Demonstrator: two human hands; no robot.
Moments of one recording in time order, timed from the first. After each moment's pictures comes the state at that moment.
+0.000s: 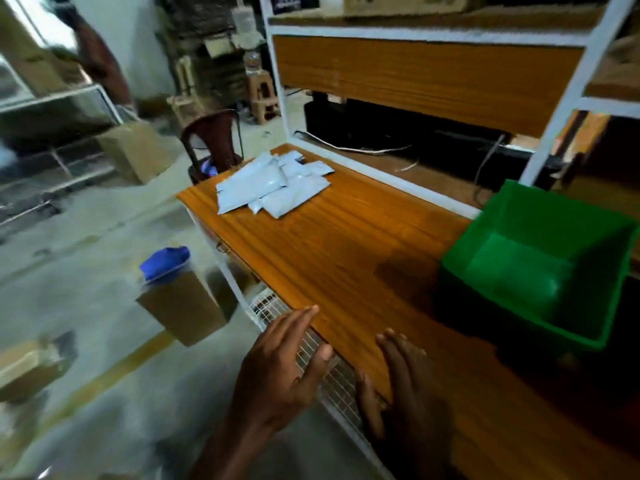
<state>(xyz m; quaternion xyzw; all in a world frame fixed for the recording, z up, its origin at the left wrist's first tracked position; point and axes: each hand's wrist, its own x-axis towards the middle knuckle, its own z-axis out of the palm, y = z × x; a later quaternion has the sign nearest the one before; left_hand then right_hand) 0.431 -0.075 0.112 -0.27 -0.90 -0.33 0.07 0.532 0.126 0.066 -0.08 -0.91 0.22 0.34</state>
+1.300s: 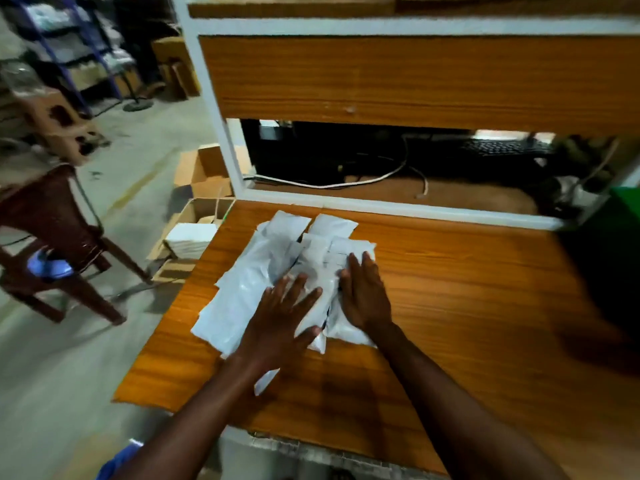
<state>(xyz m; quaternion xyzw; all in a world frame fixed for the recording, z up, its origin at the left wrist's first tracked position) -0.249 -0.142 0.008 -0.61 -0.79 -0.05 -0.03 -0.115 0.022 0.007 -0.41 -0.85 0.30 0.17</state>
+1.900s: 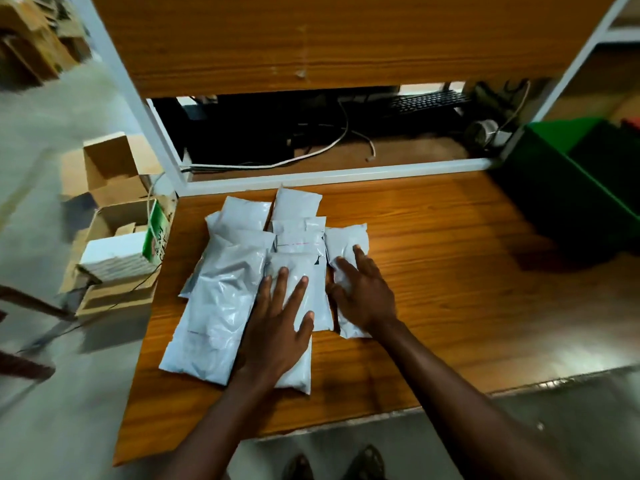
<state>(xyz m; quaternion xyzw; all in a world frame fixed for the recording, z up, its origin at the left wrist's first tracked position) -0.270 -0.156 -0.021 -0.63 -0.77 -0.15 -0.04 -0.103 -0.032 -0.006 -0.50 -0.83 0.20 0.14</state>
